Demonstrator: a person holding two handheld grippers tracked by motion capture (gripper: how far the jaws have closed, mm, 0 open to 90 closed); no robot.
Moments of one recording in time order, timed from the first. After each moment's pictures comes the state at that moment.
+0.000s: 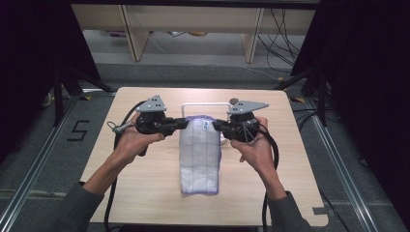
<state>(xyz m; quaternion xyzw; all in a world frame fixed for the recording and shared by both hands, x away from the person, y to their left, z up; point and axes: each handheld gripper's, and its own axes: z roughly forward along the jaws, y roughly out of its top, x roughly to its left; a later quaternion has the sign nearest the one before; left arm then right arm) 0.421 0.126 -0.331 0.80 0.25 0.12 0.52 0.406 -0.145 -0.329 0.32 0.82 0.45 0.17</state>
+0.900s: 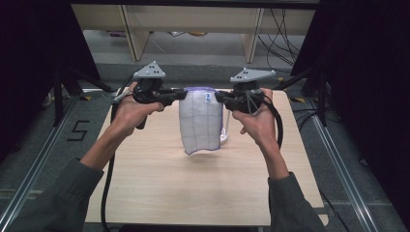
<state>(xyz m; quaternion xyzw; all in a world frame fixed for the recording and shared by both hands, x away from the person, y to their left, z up) 0.455 0.126 -0.269 0.79 0.27 0.17 0.52 0.439 -0.144 -0.269 0.32 0.79 0.47 0.21</state>
